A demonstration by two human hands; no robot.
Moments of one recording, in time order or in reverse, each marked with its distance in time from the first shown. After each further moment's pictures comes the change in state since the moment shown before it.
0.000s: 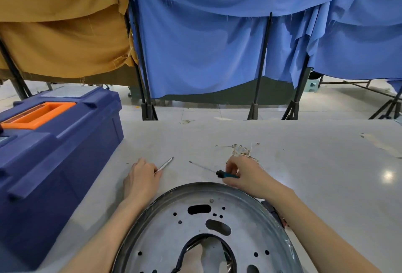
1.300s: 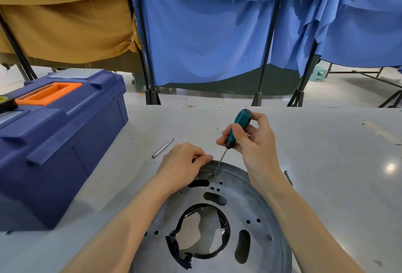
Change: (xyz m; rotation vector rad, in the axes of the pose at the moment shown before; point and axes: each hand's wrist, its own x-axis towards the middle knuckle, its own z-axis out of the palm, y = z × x) left_hand -0.067 0.085 -0.050 -0.365 -0.230 0.345; right_hand -0.048 -0.057 -0.011 1.137 0.505 -0.086
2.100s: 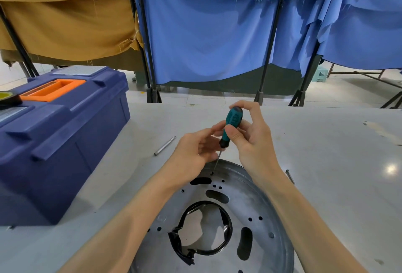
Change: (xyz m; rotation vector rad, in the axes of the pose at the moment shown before) left_hand -0.003 0.016 -0.005 -0.606 -0.021 0.185; right_hand -0.004 -0.010 0.006 -0.204 -0.193 -0.174
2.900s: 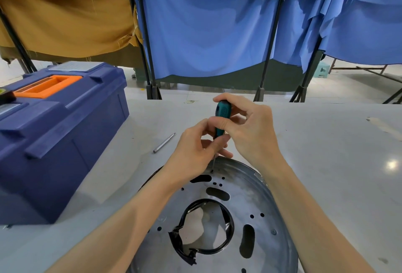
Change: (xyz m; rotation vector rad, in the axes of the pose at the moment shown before) left_hand 0.004 0.004 0.010 -0.084 0.094 -0.007; right_hand 0.018 -0.017 0.005 -0.249 0.077 -0.067
